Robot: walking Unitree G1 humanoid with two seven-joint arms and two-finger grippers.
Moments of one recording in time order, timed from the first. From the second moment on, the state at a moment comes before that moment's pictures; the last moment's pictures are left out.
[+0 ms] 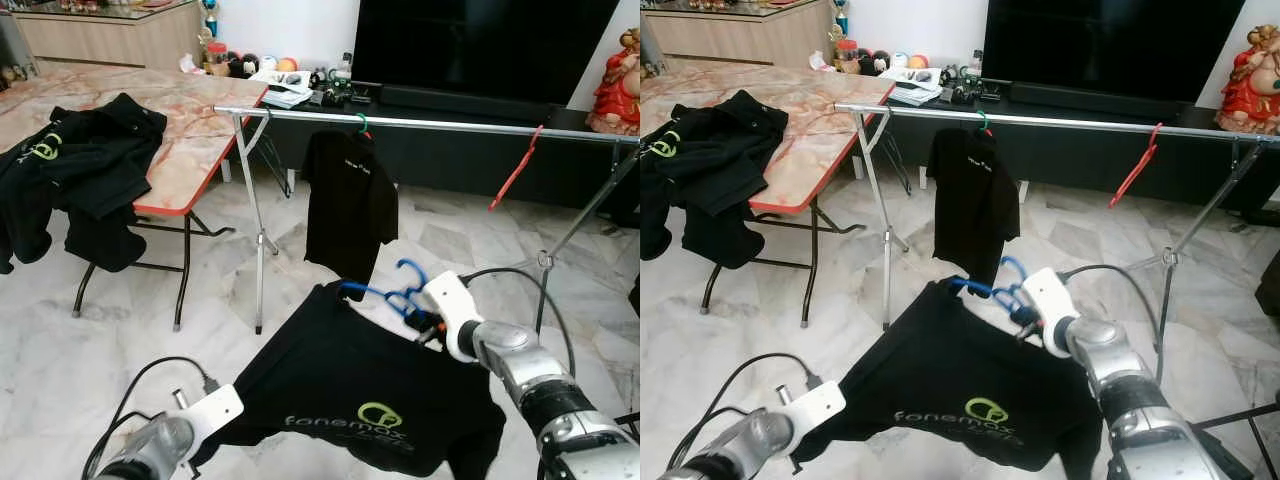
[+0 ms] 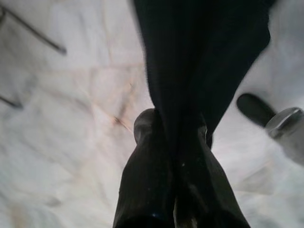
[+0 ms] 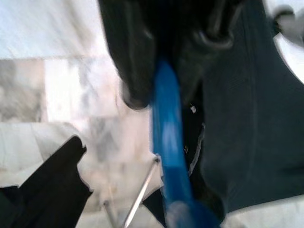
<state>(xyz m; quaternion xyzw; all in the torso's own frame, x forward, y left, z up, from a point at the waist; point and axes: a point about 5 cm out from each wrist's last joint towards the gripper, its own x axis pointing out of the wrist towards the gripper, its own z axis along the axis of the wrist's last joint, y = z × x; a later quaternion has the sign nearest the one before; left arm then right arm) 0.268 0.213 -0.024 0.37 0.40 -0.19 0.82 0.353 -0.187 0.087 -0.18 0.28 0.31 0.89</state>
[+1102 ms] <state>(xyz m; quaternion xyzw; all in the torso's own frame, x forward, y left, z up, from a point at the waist) 0.321 0.173 0.039 0.19 0.25 -0.32 0.89 0.324 -0.159 0.061 -0.29 0.30 0.48 0.77</state>
